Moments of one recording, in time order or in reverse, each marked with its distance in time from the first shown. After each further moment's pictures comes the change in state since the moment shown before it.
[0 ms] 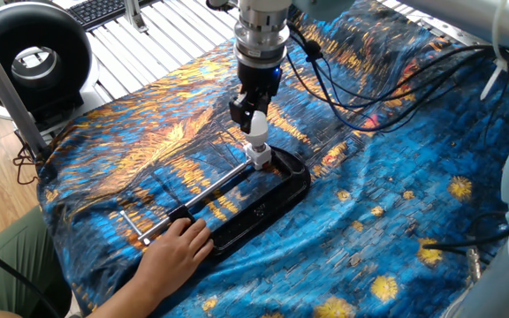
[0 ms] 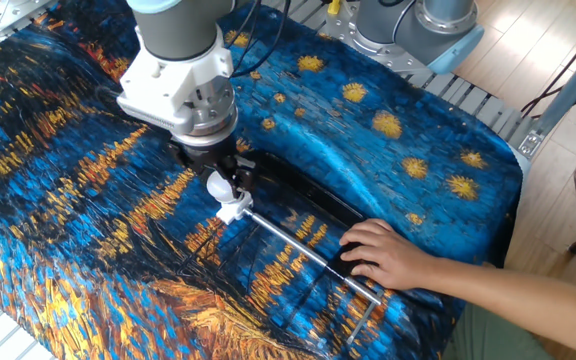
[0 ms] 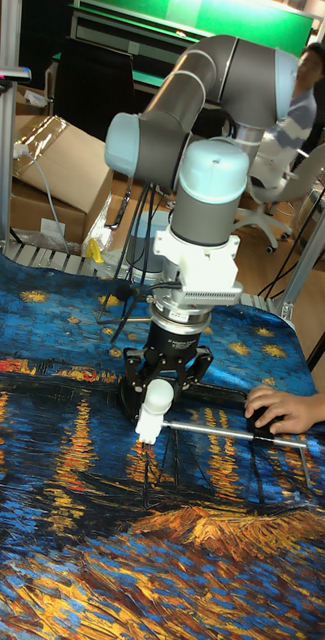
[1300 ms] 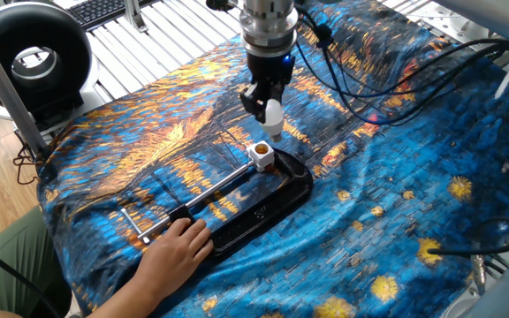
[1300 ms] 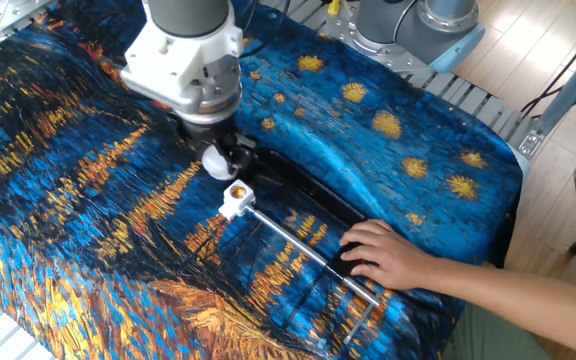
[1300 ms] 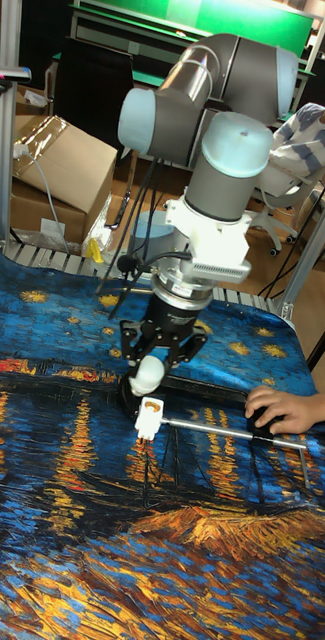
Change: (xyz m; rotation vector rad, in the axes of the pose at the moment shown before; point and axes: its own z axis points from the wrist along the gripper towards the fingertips) arm 0.022 -0.028 -0.033 0.135 0.030 -0.013
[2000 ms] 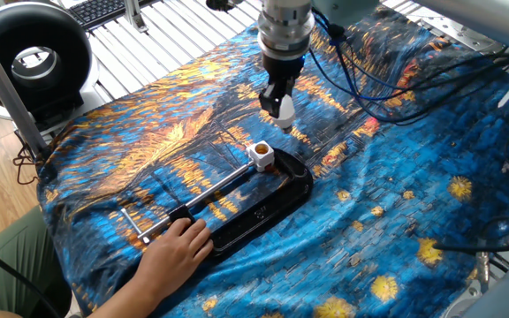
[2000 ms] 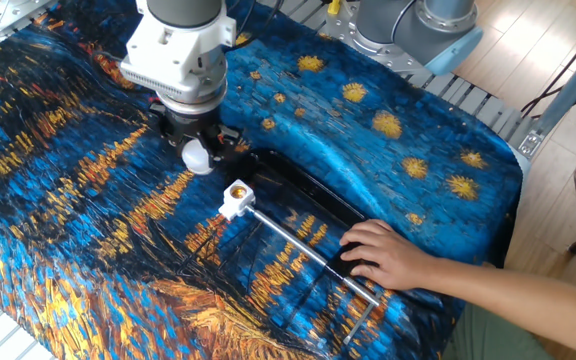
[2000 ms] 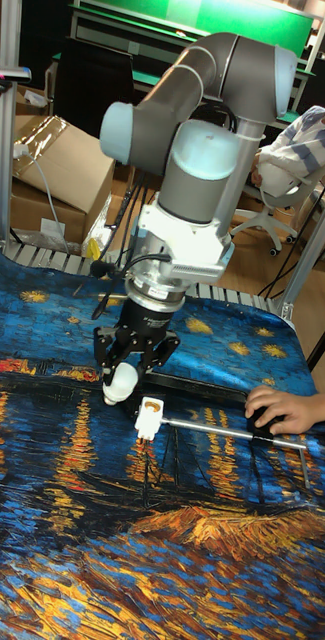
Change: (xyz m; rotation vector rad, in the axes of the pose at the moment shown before) arm 0.002 -0.031 0.026 0.018 -0.069 -0.133
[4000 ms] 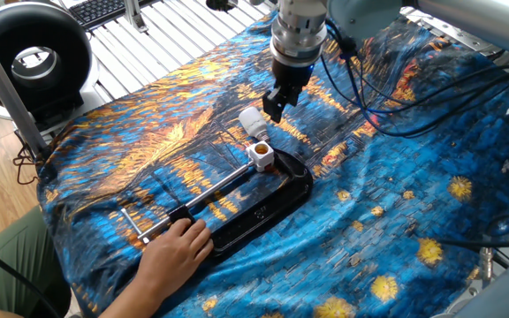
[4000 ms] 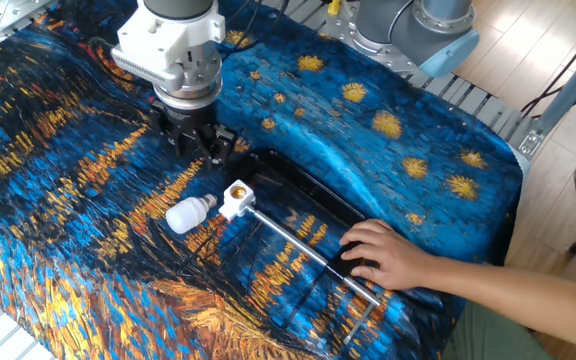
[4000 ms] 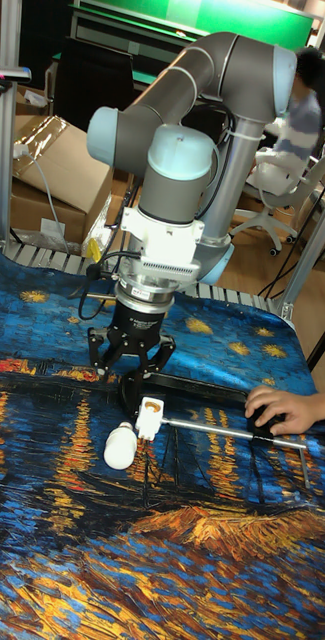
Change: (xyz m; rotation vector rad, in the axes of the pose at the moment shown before) arm 0.002 0.008 0.009 -0.065 -0.035 0.238
